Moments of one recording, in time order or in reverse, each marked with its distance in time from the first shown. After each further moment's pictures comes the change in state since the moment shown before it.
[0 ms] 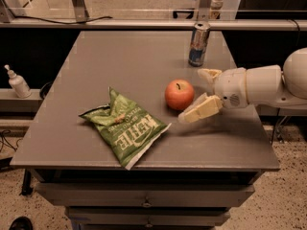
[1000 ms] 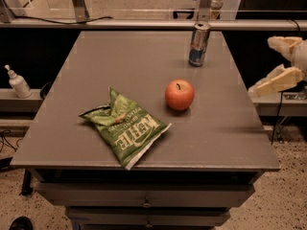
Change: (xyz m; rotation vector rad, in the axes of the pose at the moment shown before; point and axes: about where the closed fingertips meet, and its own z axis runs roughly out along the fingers) arm 0.000 -0.082 -0.165 0.202 0.075 -0.098
